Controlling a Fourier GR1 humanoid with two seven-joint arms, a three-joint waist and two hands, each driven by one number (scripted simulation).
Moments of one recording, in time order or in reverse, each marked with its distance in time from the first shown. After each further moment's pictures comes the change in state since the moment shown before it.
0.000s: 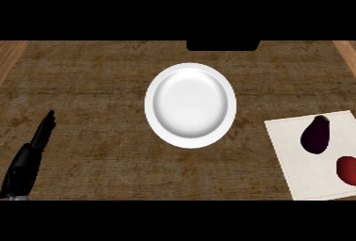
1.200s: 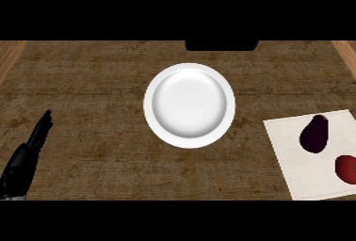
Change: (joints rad) left arm 0.007 -0.065 0.088 -0.034 -0.084 -0.071 0.026; right arm -0.275 0.091 0.152 0.376 0.378 0.268 -0.134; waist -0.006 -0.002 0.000
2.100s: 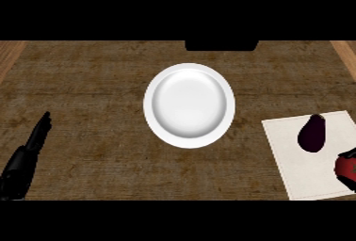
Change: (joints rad) left arm 0.014 -0.060 0.065 -0.030 -0.055 -0.064 -0.002; right arm -0.093 0.110 -0.031 0.136 0.169 -0.028 -0.150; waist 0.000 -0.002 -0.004
